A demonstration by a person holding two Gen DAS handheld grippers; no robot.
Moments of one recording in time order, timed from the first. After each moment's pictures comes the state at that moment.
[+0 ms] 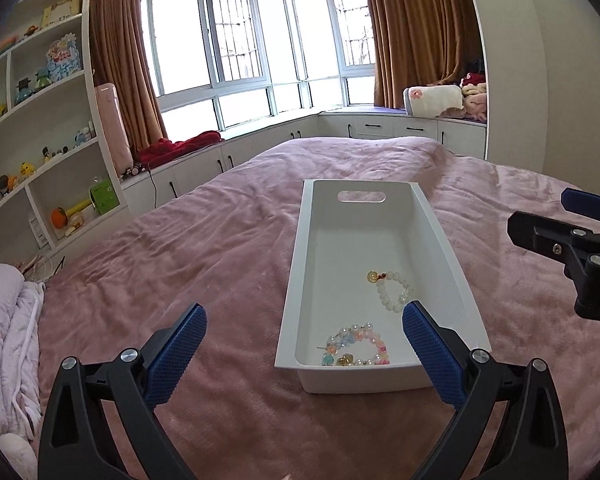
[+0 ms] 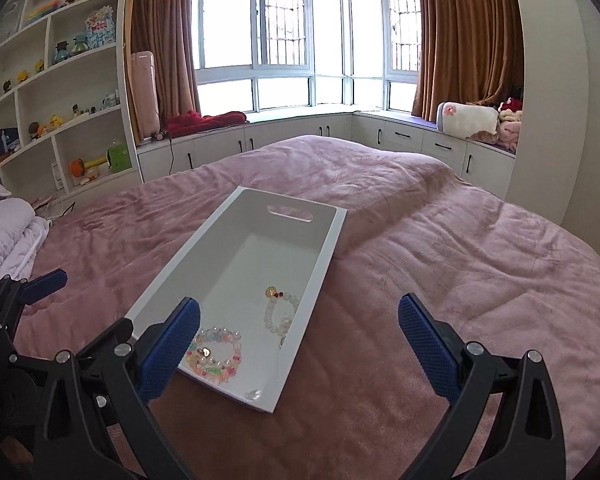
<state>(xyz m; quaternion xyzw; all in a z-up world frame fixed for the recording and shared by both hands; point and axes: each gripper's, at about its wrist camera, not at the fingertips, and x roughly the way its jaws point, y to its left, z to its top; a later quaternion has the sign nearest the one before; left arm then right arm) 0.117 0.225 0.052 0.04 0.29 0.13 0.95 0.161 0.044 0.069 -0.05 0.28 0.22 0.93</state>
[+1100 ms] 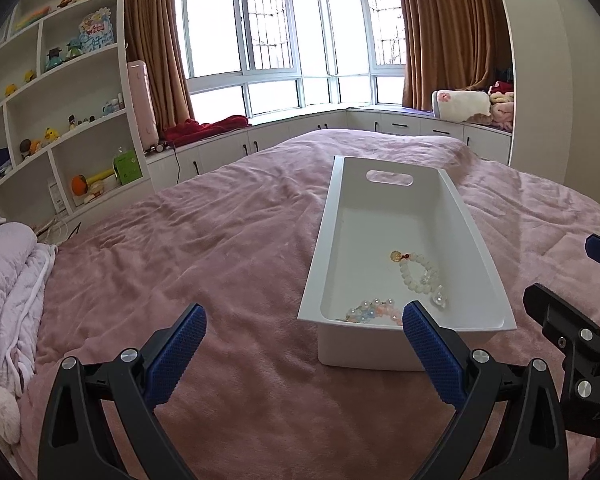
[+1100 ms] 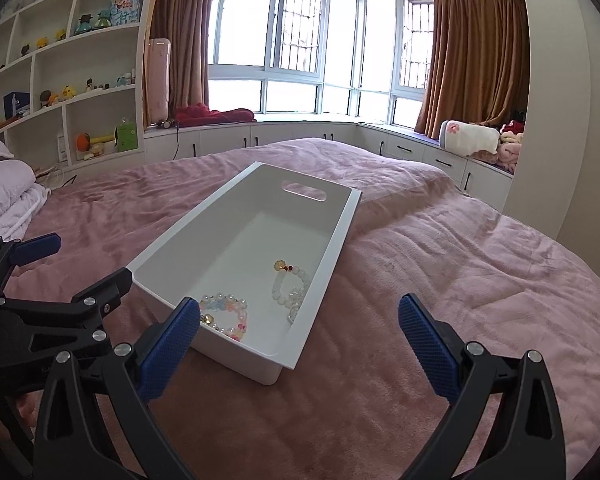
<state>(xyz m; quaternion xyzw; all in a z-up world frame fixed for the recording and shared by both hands) 0.098 0.238 0.026 0.00 0.29 0.18 0.94 0.121 0.063 0.030 -0.09 0.25 0.22 0.94</state>
